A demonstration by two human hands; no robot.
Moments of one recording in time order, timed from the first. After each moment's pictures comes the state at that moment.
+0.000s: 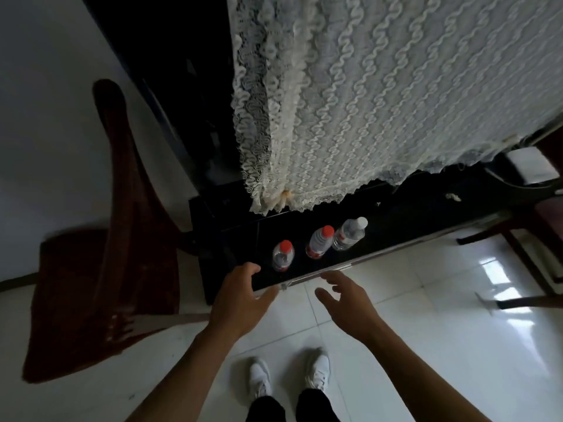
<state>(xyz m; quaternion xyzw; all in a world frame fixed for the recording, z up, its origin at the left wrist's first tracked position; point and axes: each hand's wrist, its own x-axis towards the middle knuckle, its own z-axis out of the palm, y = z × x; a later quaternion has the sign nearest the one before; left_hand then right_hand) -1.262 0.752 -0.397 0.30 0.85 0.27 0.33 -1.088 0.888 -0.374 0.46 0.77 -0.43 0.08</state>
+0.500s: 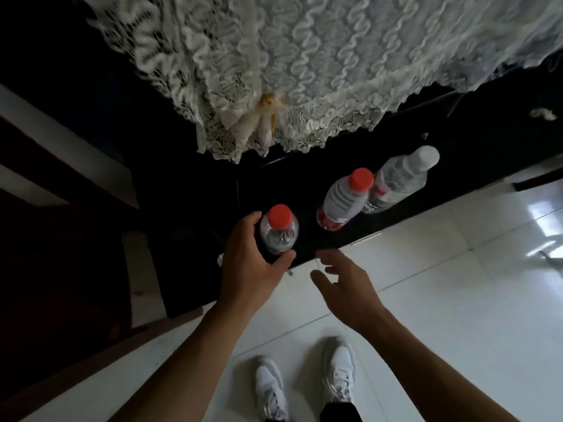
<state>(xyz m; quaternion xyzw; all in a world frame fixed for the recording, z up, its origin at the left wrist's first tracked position) -1.277 0.841 -0.625 0.32 0.83 0.36 0.27 -1.121 0.924 -0.622 0.49 0.73 -0.47 0.05</state>
